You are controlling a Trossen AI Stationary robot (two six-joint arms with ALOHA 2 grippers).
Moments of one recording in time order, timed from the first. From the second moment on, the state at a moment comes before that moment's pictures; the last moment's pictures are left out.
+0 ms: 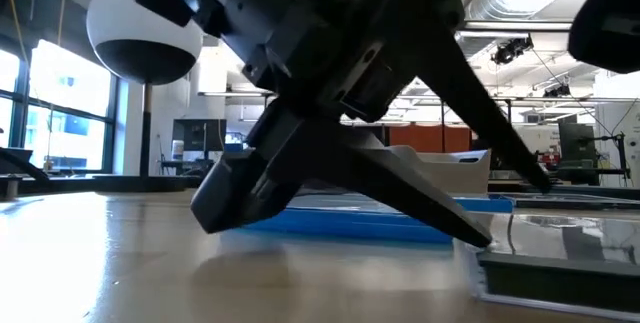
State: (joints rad) left arm -0.44 2.17 1.39 0.11 0.00 -1.46; right arm 0.81 1.79 0.84 -0.05 0.35 -0.37
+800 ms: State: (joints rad) left arm -0.39 2.06 1.39 -0.22 0.04 -1.37; right arm 0.84 1.79 0.84 -0.05 0.41 -0.32
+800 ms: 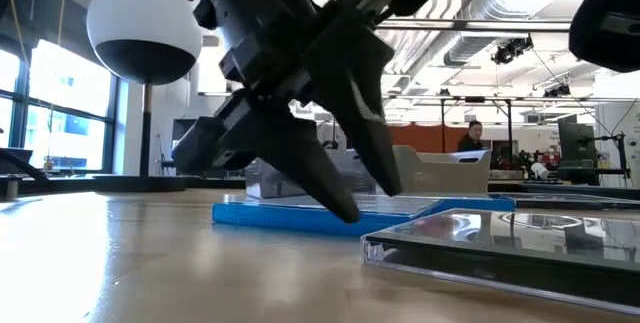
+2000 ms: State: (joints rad) left arm -0.40 2.11 1.43 -0.07 0.10 -1.32; right arm 0.83 1.79 0.83 0.00 0.55 -0.57
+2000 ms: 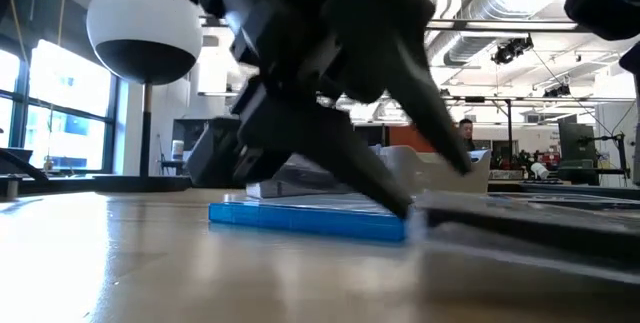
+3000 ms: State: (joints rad) left arm -0.31 2.06 1.52 -0.59 0.02 -1.21; right arm 0.68 1.78 0.84 -0.04 0.69 -0.63
